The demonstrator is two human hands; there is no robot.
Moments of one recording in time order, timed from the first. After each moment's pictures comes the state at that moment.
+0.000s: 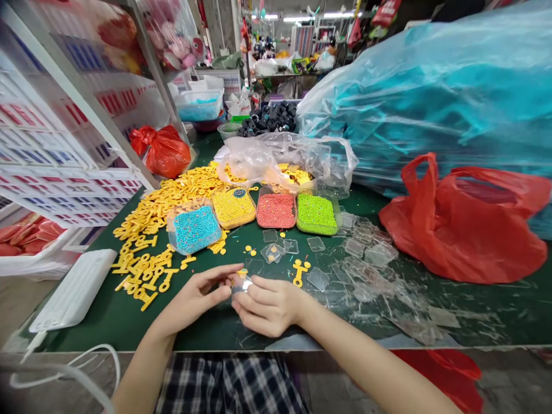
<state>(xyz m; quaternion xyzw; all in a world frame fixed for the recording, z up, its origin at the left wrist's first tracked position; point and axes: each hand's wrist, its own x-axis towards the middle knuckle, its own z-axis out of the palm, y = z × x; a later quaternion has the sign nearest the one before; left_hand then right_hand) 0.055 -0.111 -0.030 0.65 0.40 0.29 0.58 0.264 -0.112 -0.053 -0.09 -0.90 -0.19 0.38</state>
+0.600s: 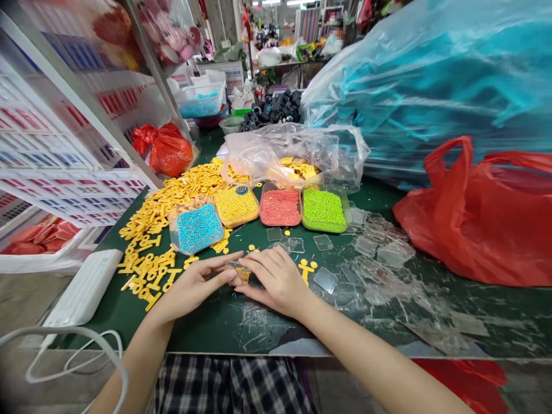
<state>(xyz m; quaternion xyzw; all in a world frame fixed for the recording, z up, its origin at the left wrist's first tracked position) 0.056 -0.090 -0.022 0.65 0.43 0.26 0.57 0.258 -0.098 -0.058 -0.32 -0.84 -0.04 0.43</state>
